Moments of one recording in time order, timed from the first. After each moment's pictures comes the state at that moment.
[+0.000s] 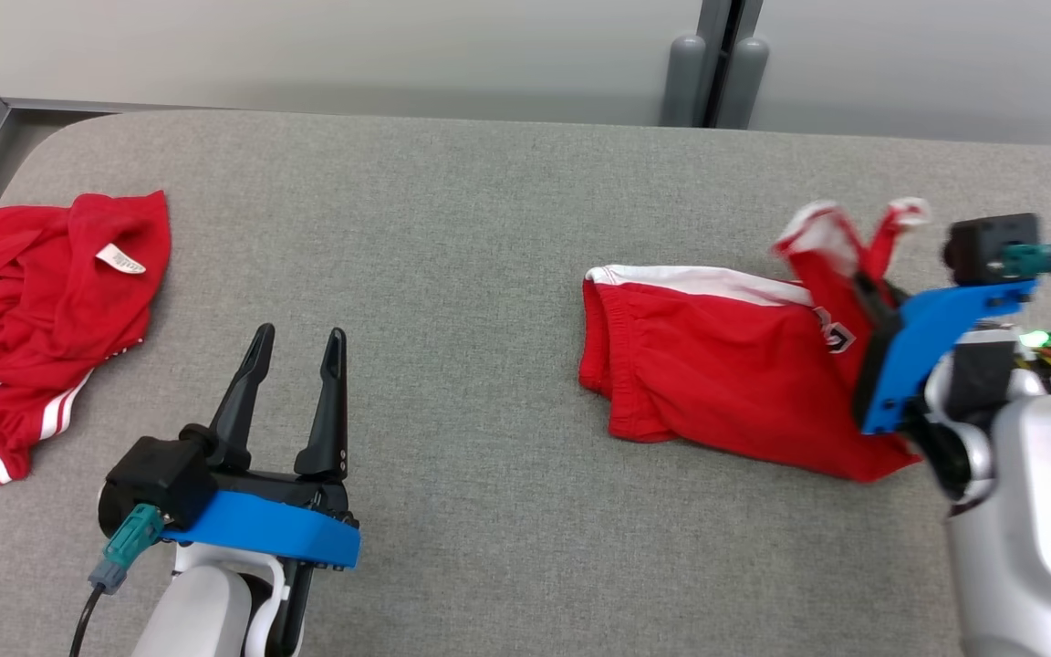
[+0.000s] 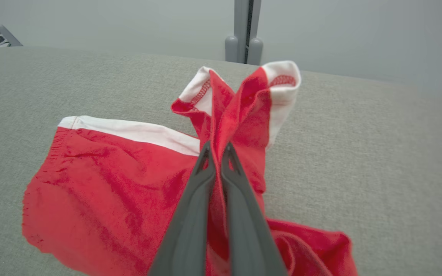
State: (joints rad) left arm -0.22 0.16 -0.23 0.23 -0.40 -0.13 -0.26; right arm -0.50 -0.09 -0.11 0.30 0.10 0.13 0.51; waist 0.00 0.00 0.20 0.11
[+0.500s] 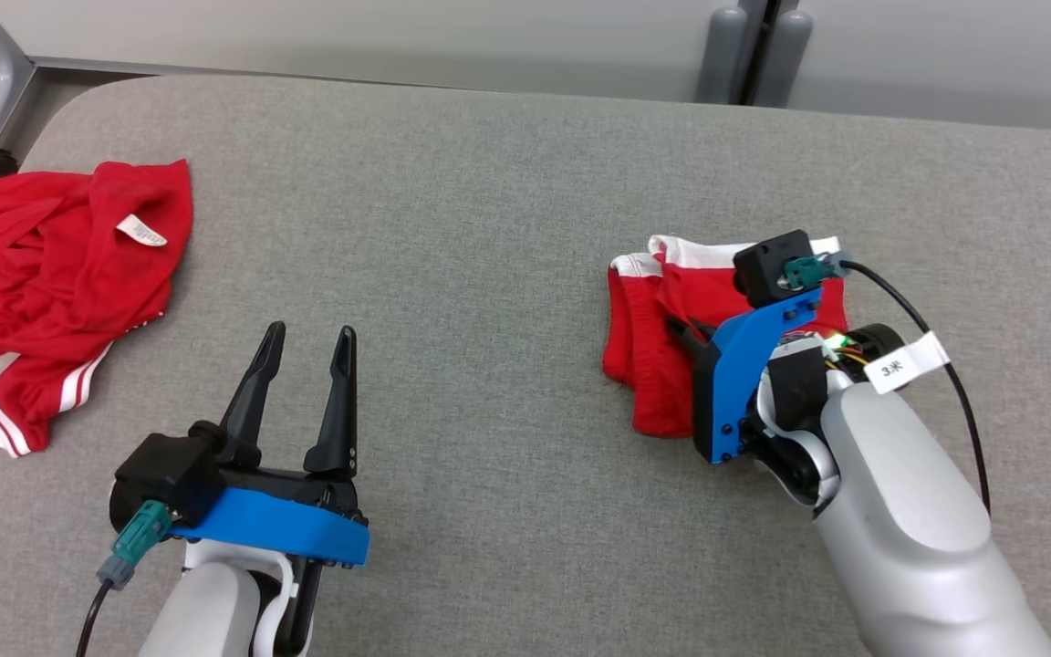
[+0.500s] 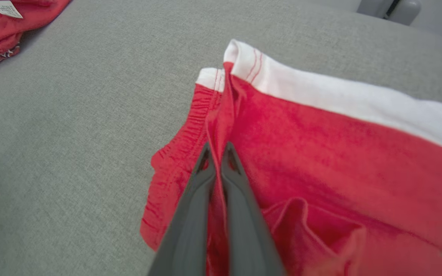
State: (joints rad) left arm -0.22 0.16 -0.25 0.24 -0.42 -0.13 -0.26; right arm -0.63 -0.05 0.25 0.56 0.27 0.13 0.45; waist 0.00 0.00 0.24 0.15
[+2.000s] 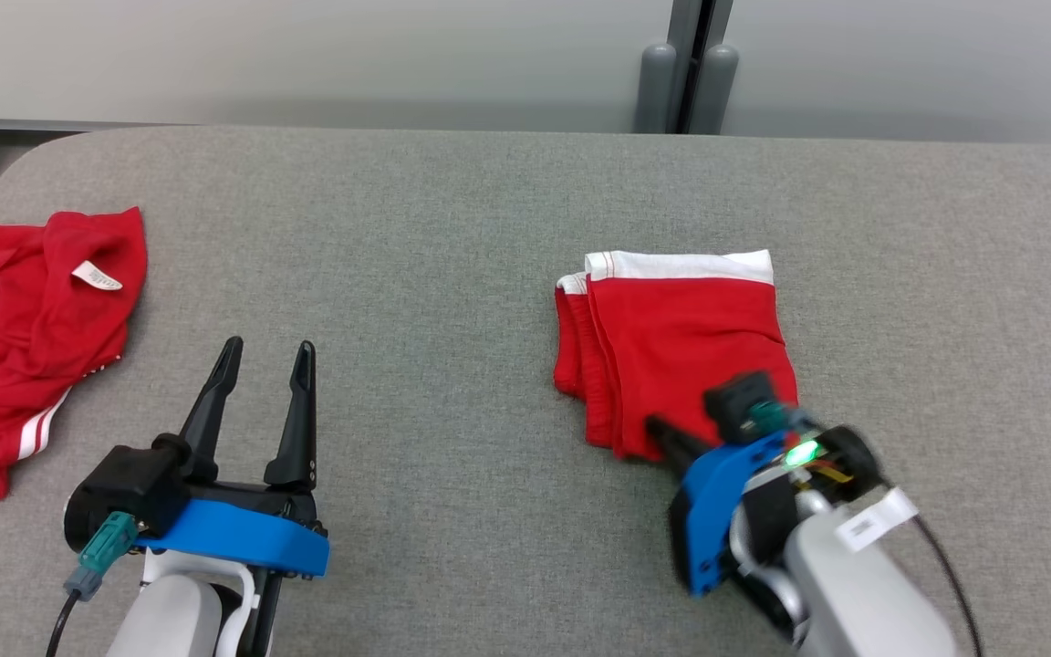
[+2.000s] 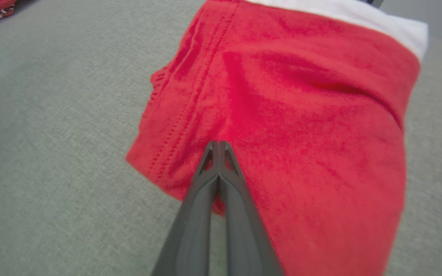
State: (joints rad) left arm -0.20 0.21 -0.21 0.25 -0.39 -0.13 -0.26; right arm -0.43 -0.06 0.33 0.51 0.16 0.13 0.23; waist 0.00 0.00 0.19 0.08
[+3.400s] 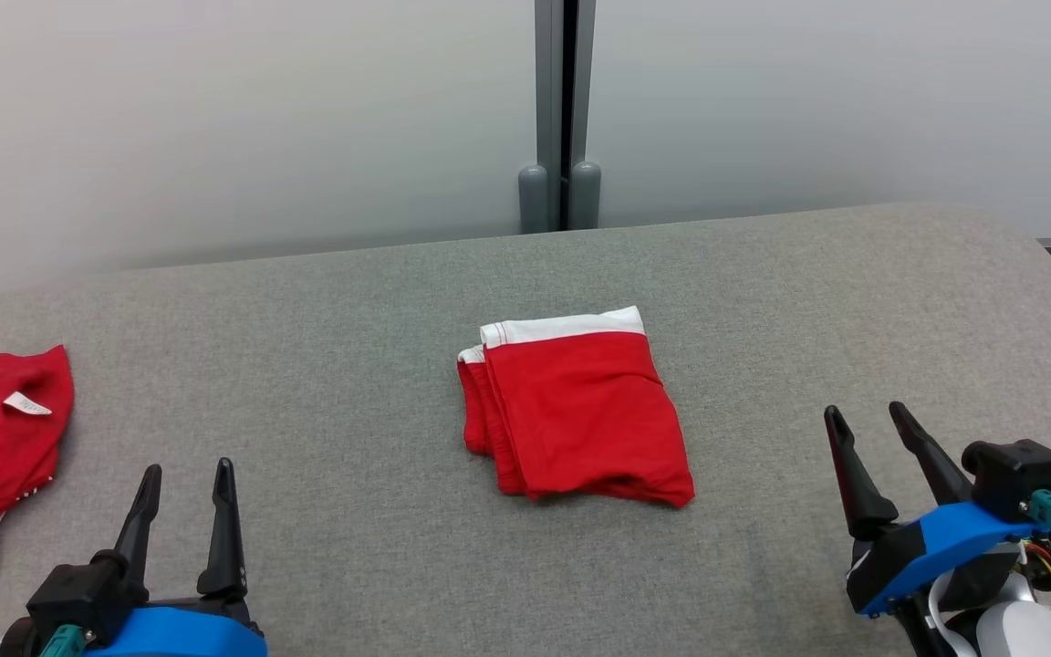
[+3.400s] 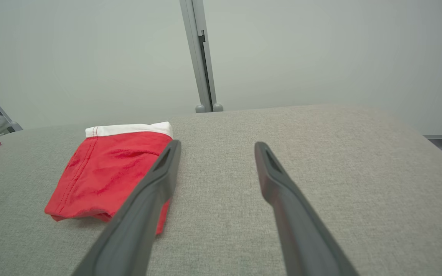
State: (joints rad) left arm -0.01 0.17 -0.01 0.27 -0.29 -0.13 -0.26; right arm -0.12 -0.10 -0.02 0.17 0.23 0.13 0.03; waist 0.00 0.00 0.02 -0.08
